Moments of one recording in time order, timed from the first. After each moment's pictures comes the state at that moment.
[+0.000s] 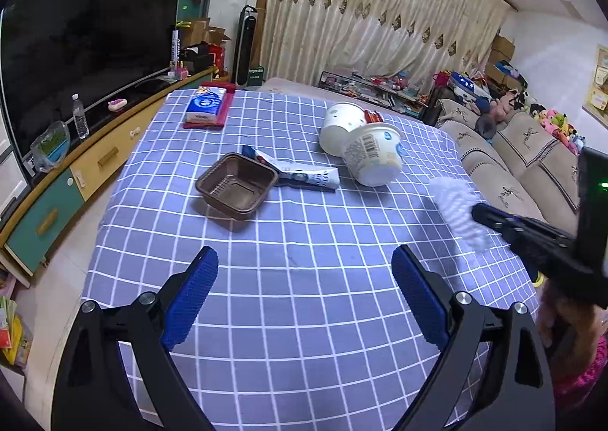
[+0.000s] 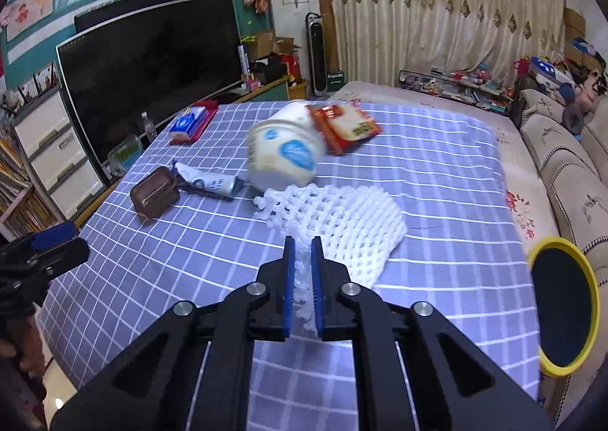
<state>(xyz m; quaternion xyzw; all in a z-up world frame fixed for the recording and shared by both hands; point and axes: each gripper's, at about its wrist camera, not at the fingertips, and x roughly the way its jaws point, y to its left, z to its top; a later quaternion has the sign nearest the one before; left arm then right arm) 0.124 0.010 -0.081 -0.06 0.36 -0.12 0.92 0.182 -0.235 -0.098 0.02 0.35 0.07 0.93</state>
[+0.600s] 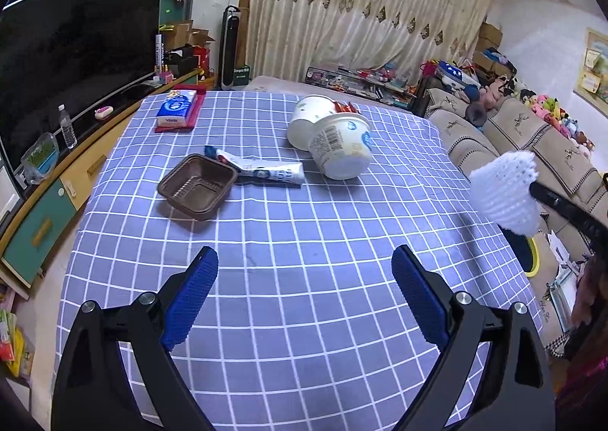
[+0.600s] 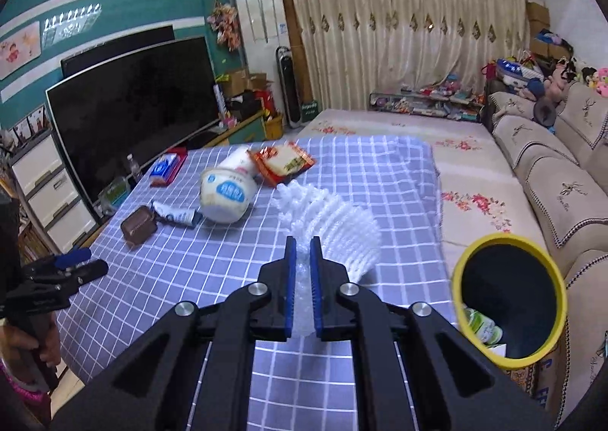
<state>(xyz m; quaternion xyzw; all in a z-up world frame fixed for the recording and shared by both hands) 0.125 -0.027 -0.081 -0.04 0.37 -0.15 0.92 0.123 -0.318 -0.054 0.05 0.29 0.03 0.95</state>
